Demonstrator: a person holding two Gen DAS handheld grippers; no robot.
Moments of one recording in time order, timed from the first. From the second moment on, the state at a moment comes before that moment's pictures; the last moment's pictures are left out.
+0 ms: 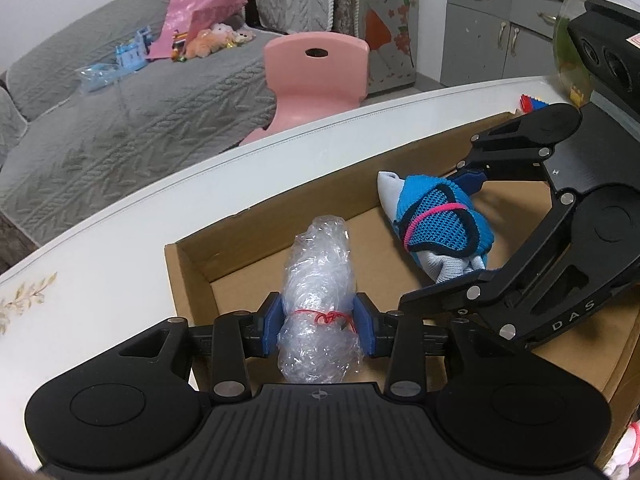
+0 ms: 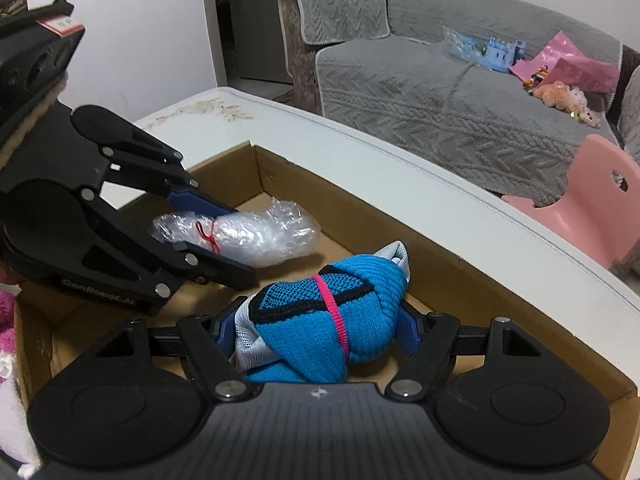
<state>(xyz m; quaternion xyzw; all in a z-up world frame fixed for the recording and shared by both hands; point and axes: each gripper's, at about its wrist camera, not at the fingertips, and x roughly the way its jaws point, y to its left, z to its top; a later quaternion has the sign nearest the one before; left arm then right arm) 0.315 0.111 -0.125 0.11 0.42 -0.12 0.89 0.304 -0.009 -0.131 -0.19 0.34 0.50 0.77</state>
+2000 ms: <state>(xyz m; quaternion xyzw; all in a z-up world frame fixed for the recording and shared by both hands) 0.072 0.162 -0.063 0.01 0.39 -0.11 0.91 0.169 -0.186 -0.069 -0.15 0.31 0.47 0.82</state>
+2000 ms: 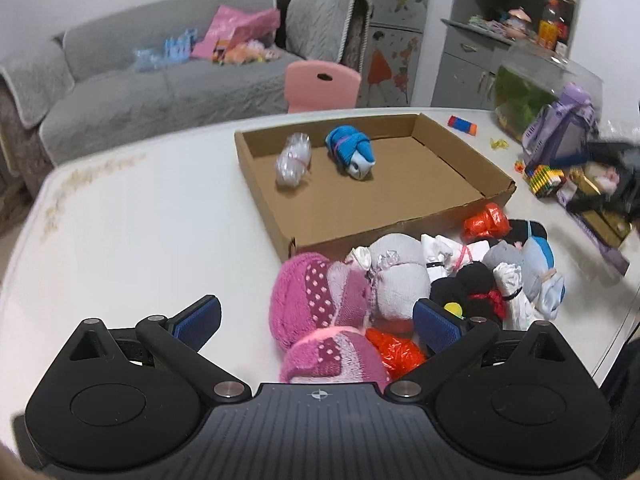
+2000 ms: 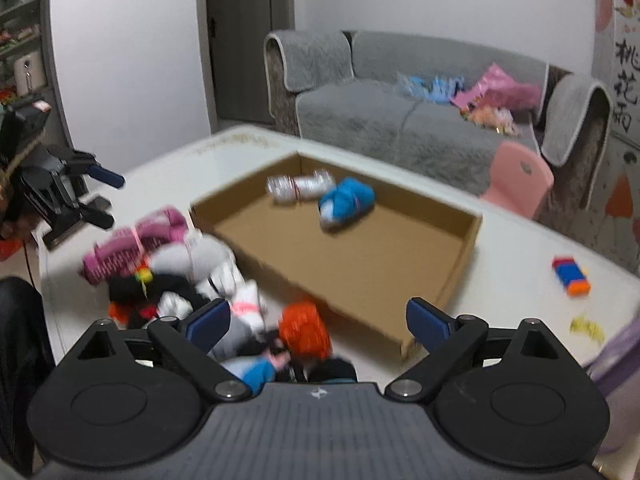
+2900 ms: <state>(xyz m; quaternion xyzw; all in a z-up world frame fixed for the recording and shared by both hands) 0.116 0.169 -0.114 -0.10 0.48 -0.10 0.87 0.167 -0.199 -0.124 -0.18 0.35 0.46 0.80</state>
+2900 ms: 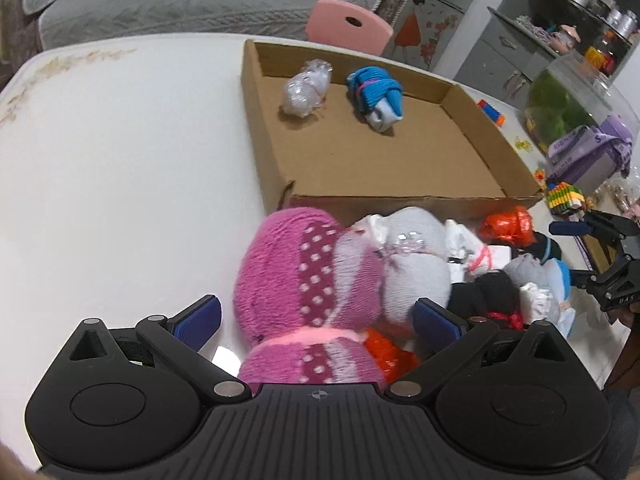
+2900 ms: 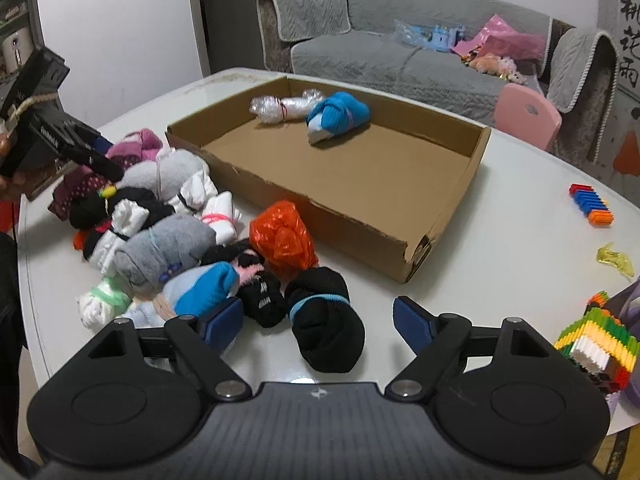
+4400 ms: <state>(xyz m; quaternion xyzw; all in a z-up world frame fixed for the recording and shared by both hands) 0.085 0.185 -0.040 0.05 0.41 -0.10 0.91 0.171 -0.240 -0.074 -0.10 0.30 0.46 0.83</state>
